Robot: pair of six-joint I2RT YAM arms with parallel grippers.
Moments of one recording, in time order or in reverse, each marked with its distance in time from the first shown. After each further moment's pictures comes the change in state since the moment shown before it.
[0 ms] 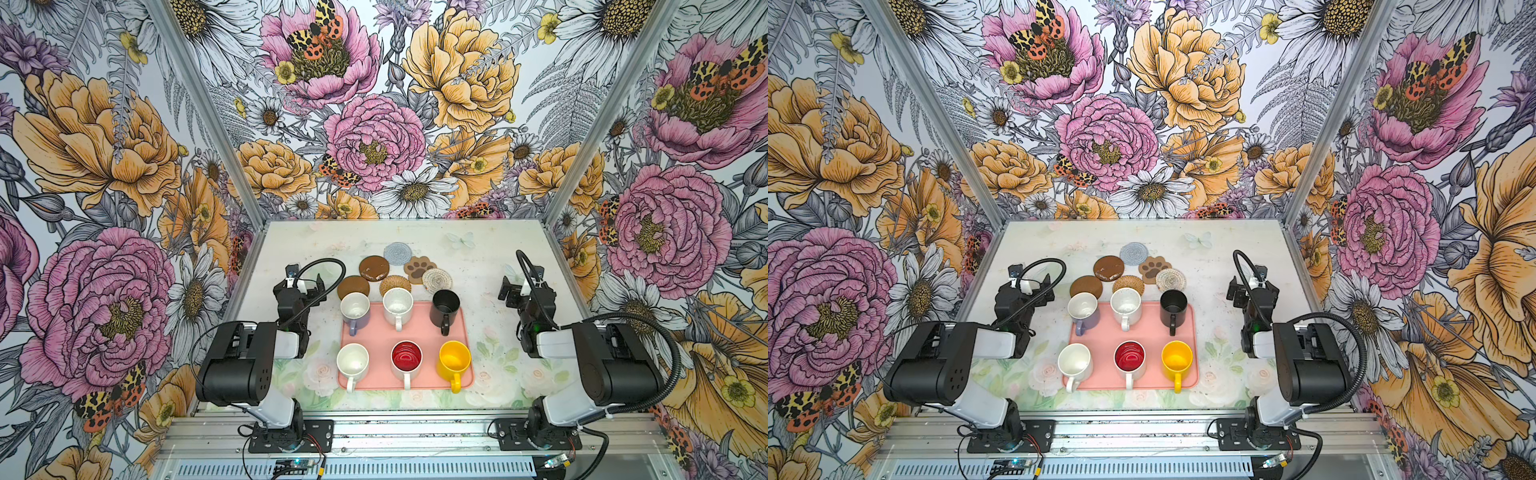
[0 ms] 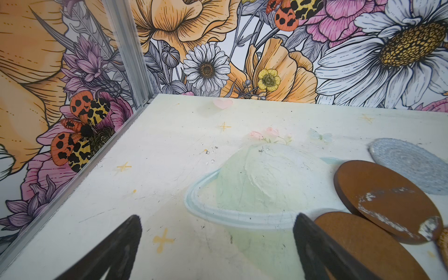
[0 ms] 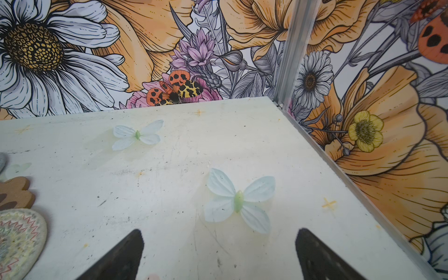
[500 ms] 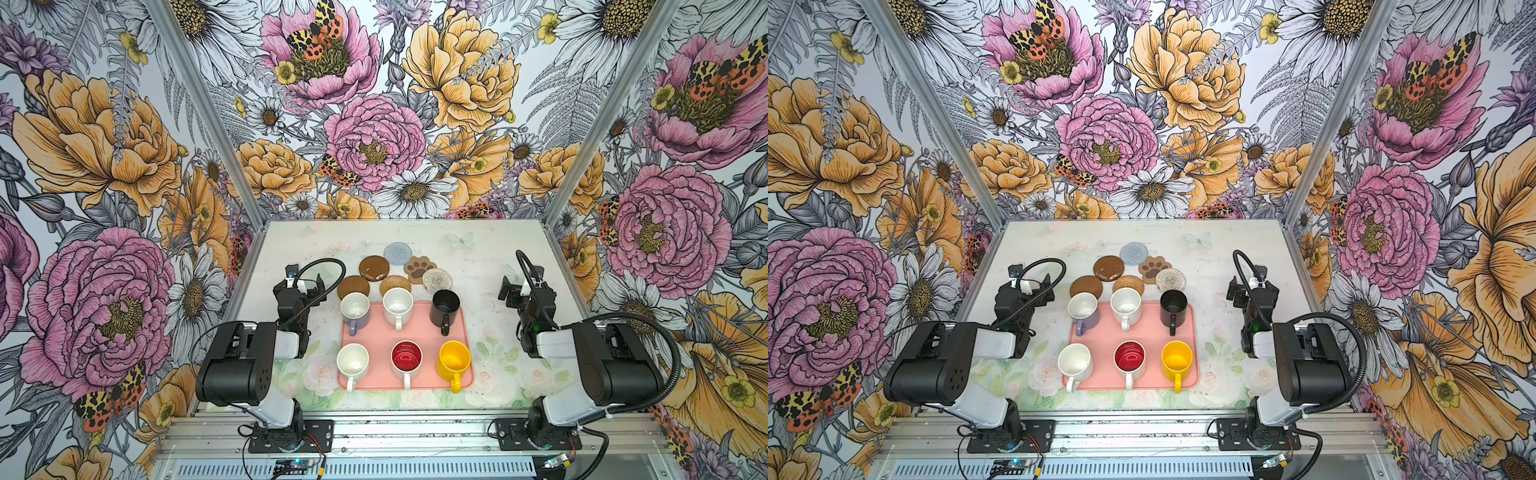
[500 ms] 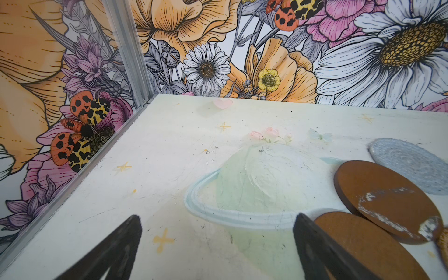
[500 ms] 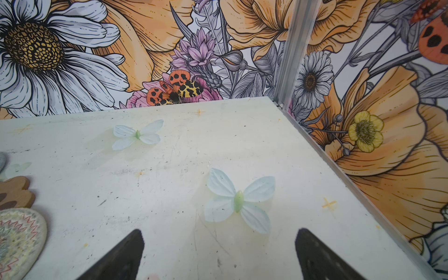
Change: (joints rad) left arm 0.000 0.000 0.000 0.000 0.000 0.000; right arm 0.002 0.000 0.000 0.000 -0.001 -0.005
